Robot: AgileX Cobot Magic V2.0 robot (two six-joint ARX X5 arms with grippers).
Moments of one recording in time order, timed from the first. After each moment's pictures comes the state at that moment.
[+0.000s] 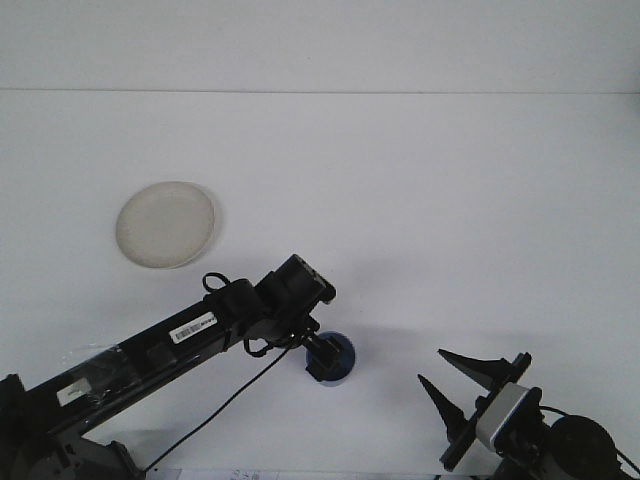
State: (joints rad) left arm -0.87 1.58 1.31 -0.75 0.19 -0.15; right arm 0.86 0.21 0.61 -0.61 0.03 -0.04
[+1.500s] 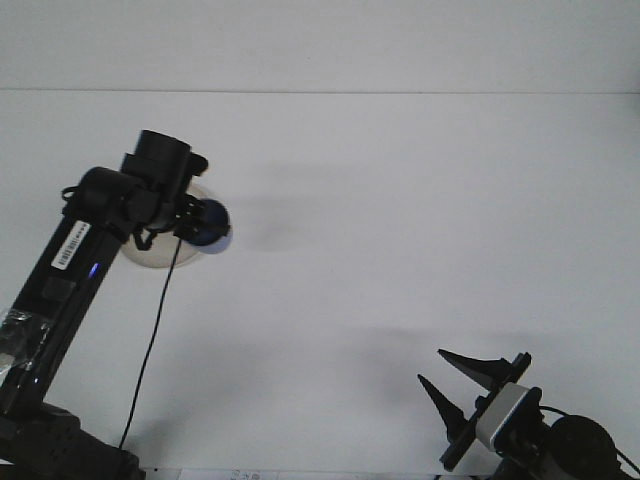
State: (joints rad) left arm -0.27 1.63 1.84 -1.13 -0.10 0.09; right arm 0.86 0.21 0.61 -0.61 0.03 -0.04
